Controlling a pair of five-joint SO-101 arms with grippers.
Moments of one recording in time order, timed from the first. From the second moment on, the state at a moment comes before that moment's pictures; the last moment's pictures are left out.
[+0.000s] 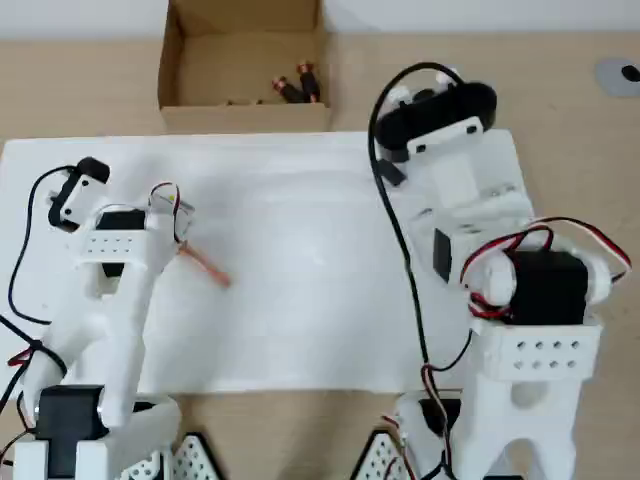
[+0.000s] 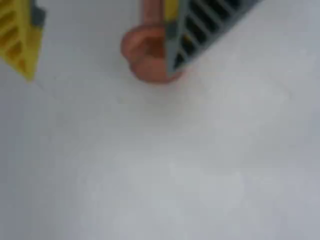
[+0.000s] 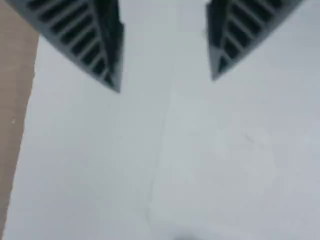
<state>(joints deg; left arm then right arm) -4.6 -13.6 43.1 44.2 46.5 -4.5 -39.9 6.4 95.9 11.1</state>
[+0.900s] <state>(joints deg) -4.5 -13.5 21.3 82.9 5.8 -4.5 -39.9 6.7 95.9 11.1</state>
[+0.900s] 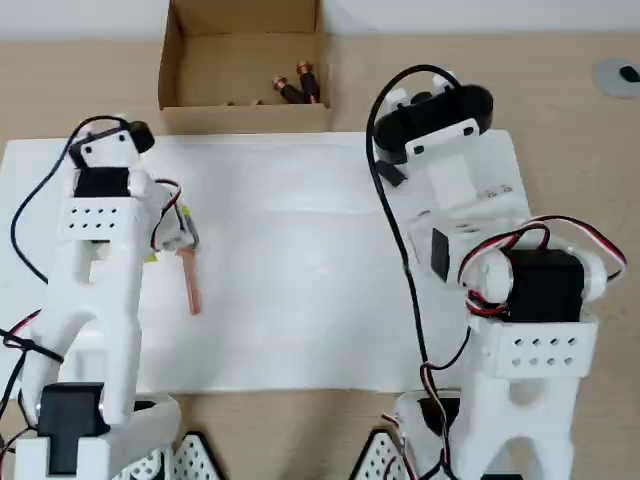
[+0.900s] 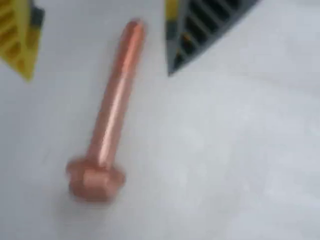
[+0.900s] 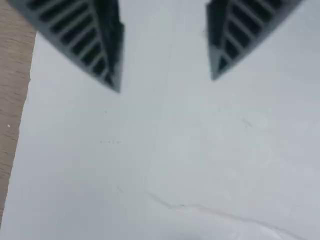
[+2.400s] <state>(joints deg) -3.8 -13.6 47.8 46.6 3.6 -4.5 -39.9 6.7 95.9 11.1</state>
